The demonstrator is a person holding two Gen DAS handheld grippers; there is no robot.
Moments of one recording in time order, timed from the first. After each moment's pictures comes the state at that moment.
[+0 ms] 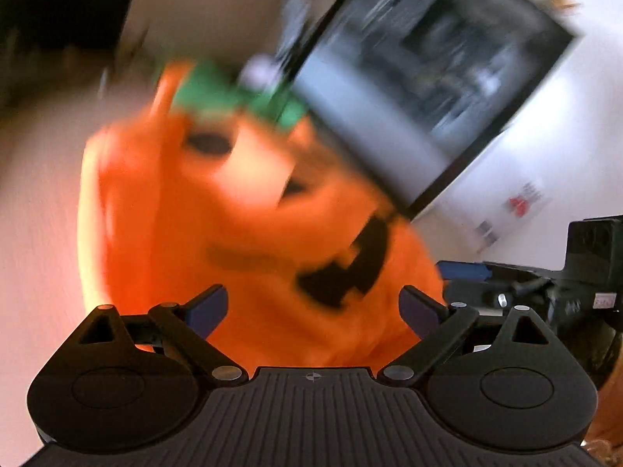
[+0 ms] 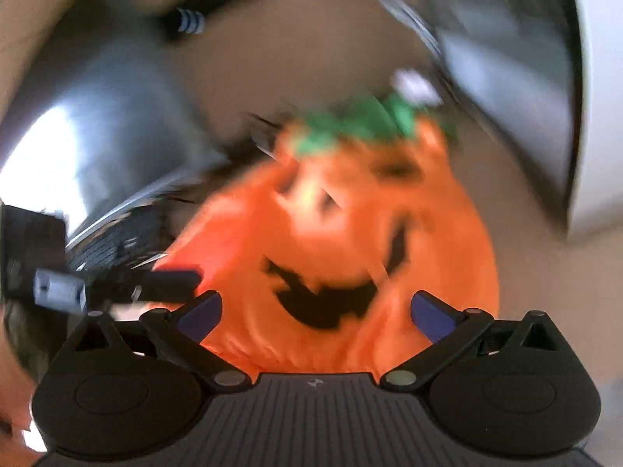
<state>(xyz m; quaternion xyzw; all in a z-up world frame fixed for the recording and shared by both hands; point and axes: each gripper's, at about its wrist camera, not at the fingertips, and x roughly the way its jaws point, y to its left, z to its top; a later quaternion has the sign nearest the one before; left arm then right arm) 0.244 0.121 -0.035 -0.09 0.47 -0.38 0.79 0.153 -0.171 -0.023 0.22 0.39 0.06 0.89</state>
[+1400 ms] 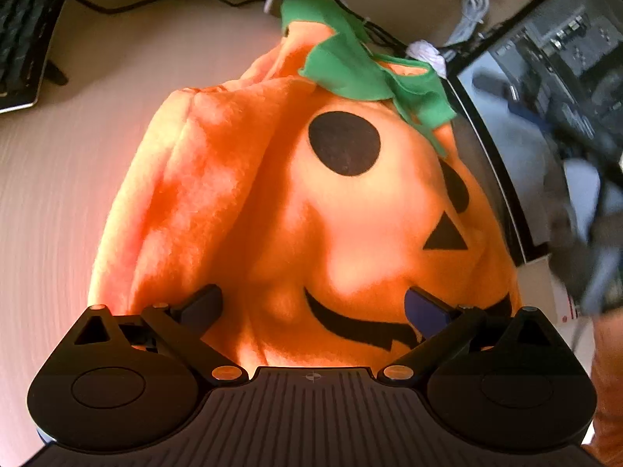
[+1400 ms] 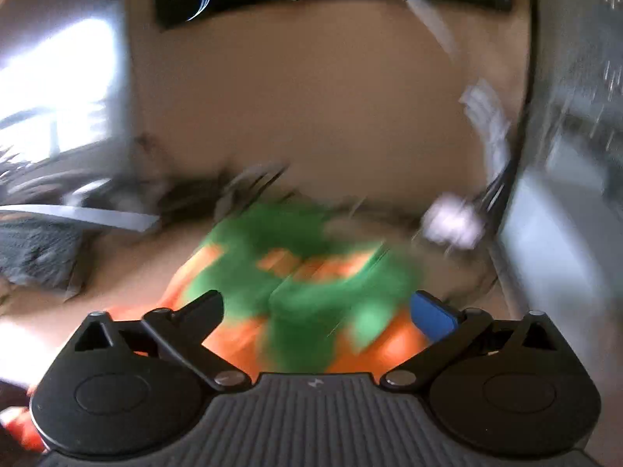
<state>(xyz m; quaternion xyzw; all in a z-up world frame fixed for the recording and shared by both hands) 0.282 0.132 -0.052 -0.17 0.54 -0.18 0.80 0.368 -0.194 0.023 0.01 0.31 0.09 0.95</state>
